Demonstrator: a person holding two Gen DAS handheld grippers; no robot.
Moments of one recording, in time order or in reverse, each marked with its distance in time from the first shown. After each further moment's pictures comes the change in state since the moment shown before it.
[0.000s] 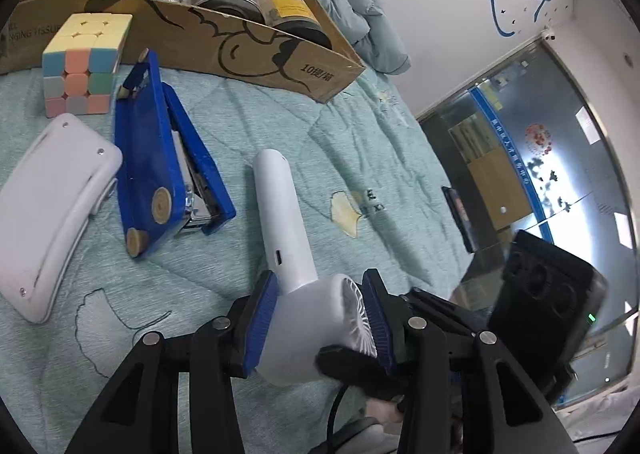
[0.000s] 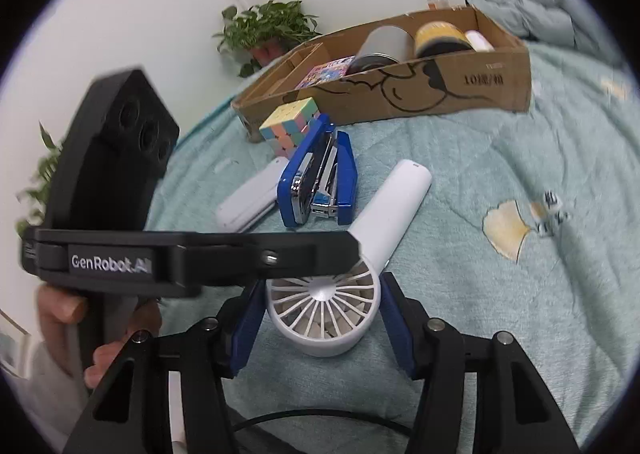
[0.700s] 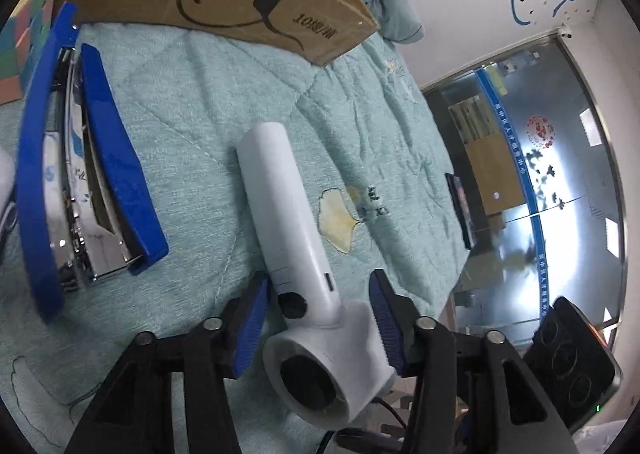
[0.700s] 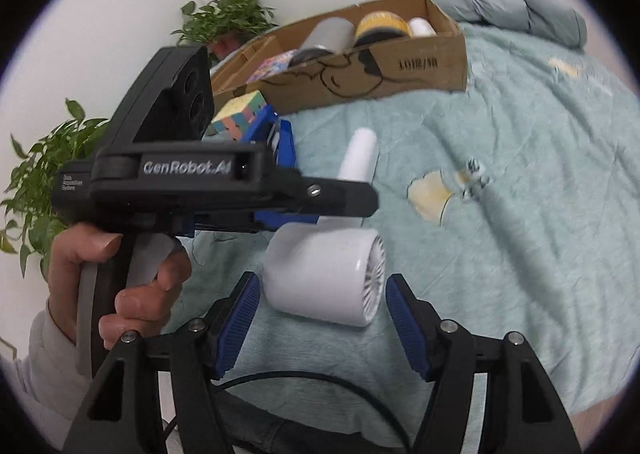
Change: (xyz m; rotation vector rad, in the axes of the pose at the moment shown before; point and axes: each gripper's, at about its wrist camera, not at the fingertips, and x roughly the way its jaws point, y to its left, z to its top) left arm 0.082 -0.005 0.042 -0.069 0.154 -0.021; right arm -0.025 -0.007 -0.010 0.052 0.056 -0.190
